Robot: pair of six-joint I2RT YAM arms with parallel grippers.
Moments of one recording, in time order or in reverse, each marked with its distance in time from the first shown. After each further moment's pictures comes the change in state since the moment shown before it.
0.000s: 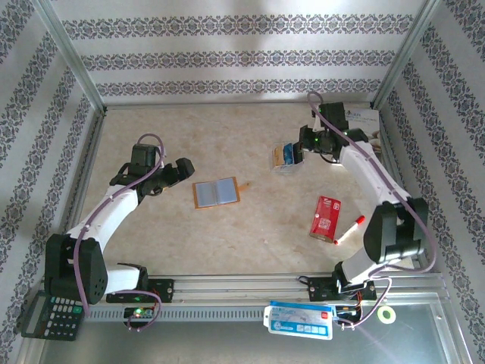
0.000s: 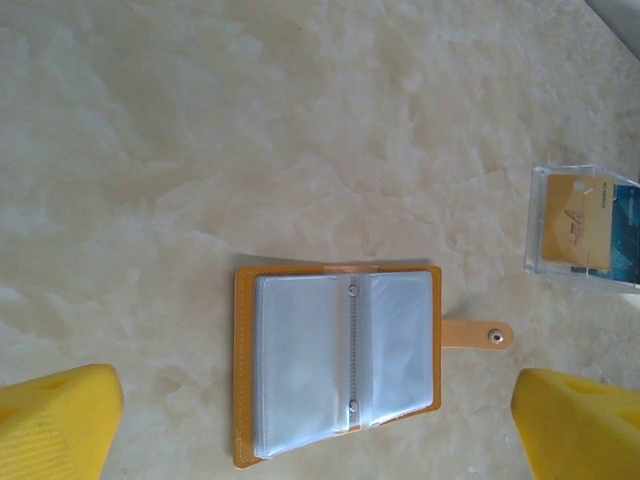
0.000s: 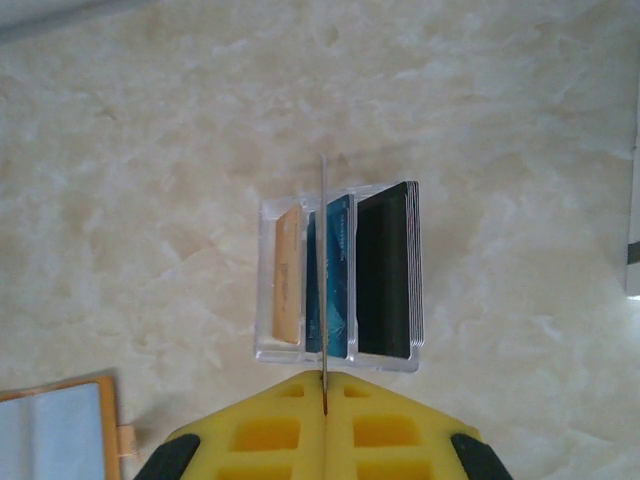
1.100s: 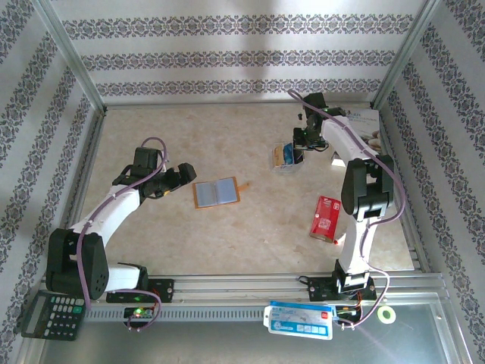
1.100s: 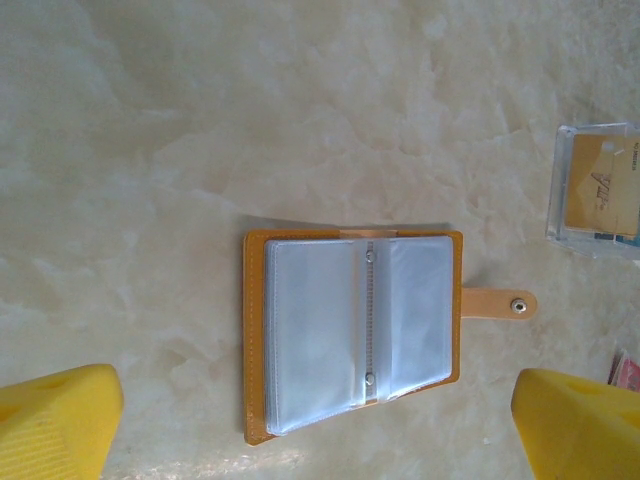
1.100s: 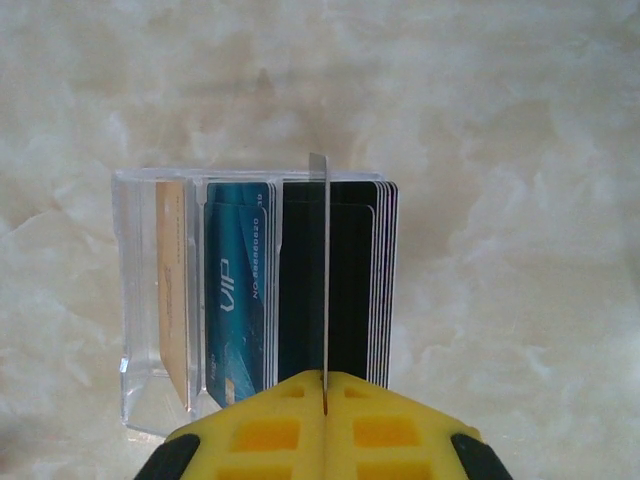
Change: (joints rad) left arm 0.000 0.030 -0.024 -0.005 0.038 0.018; right arm -0.013 0.411 0.354 -0.266 0.045 -0.115
